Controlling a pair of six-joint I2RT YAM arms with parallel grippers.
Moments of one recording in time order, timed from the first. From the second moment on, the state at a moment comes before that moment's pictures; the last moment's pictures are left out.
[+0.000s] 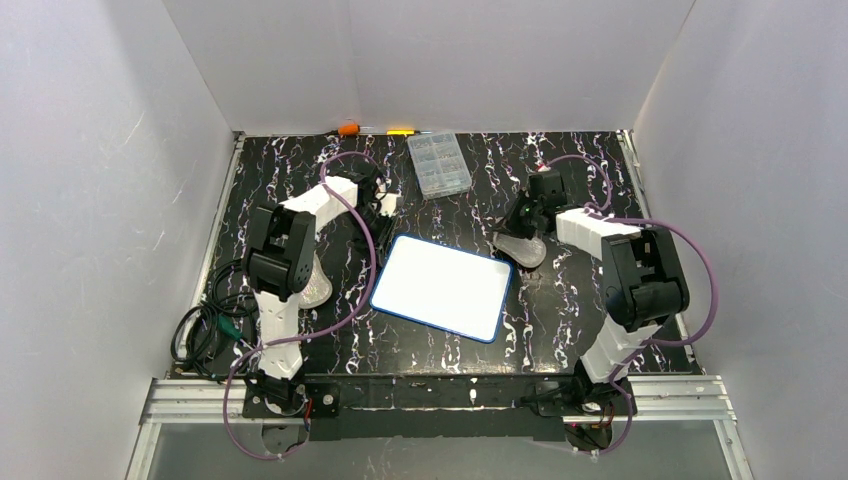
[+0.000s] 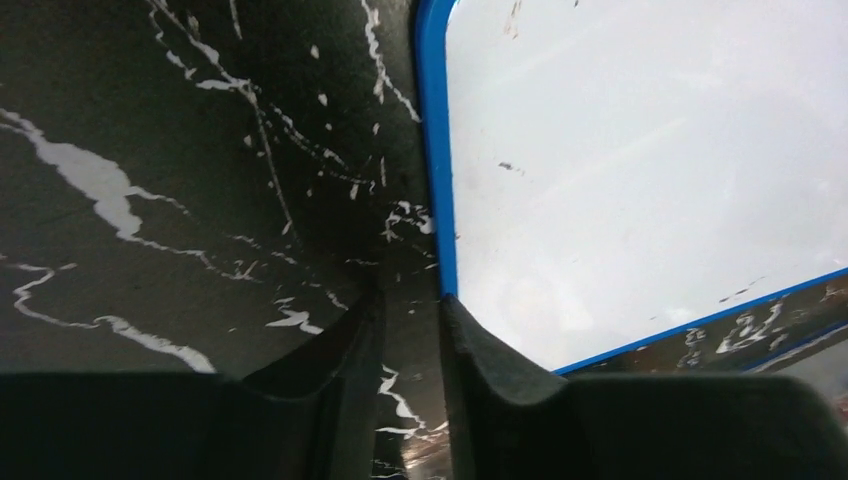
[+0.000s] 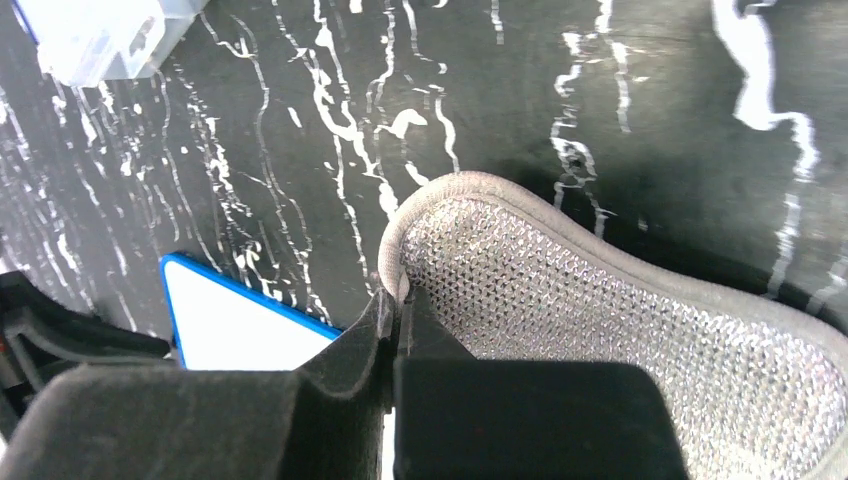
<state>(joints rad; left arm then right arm) -0.36 2.07 1.51 -0.95 0.31 0.05 0.27 1.74 1.00 -0.10 -0.23 0.72</state>
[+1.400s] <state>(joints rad) -0.66 1.75 1.09 -0.66 -0.24 0.40 0.53 1.87 1.19 -0.26 -0.15 0.49</state>
